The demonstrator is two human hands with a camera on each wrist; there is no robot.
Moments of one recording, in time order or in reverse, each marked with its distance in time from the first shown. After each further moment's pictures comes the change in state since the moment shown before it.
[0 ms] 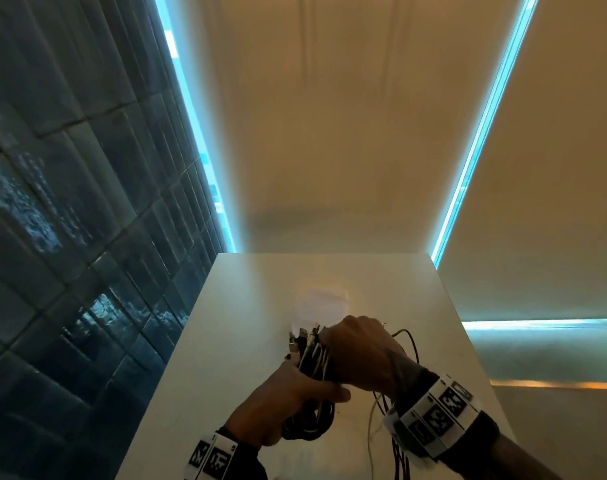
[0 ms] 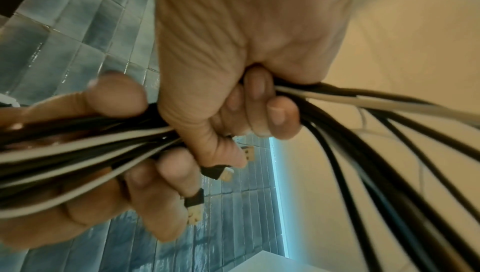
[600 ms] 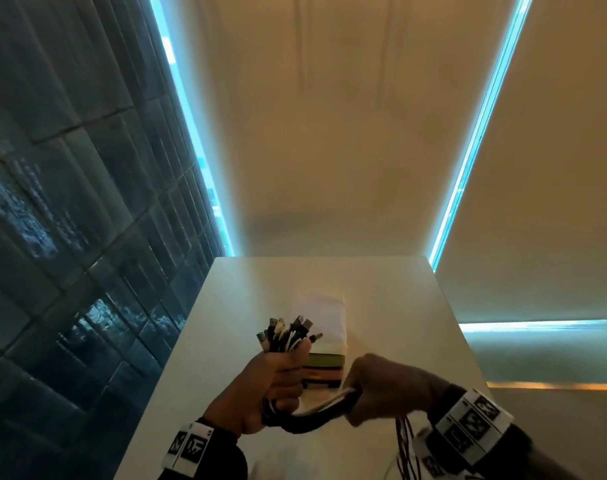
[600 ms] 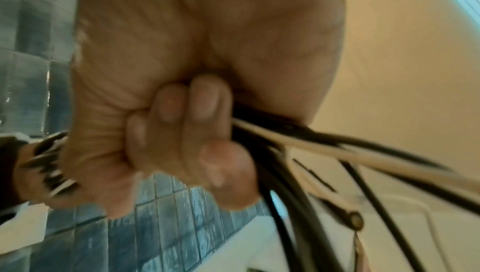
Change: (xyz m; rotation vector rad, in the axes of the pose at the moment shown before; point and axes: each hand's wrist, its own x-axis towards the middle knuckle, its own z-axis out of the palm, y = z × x) left_hand 0.000 0.009 -0.022 -0.450 -0.166 0.005; right_hand -0.035 0.027 0.013 0.570 -0.476 0.159
